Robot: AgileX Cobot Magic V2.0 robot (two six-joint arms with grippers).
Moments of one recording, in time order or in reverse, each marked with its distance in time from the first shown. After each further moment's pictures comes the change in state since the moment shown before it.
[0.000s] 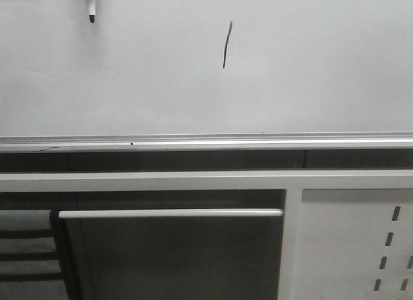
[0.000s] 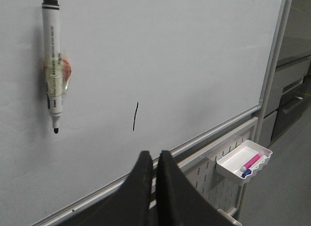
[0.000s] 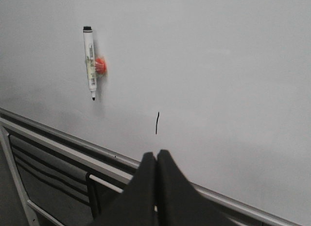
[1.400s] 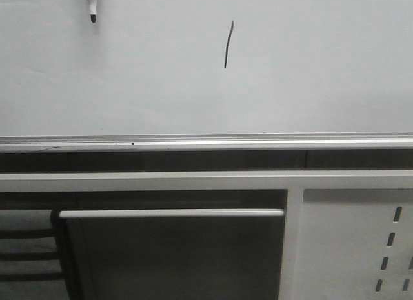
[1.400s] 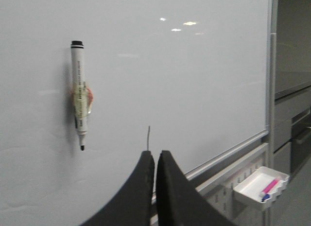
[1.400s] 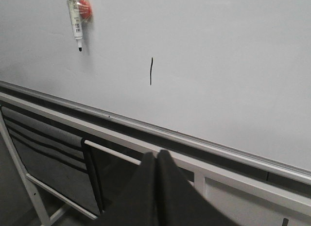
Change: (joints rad) left arm 0.054 -0.304 0.151 0.257 0.007 -0.129; right arm 0.000 -0.095 0.201 0.002 -0.025 0.004
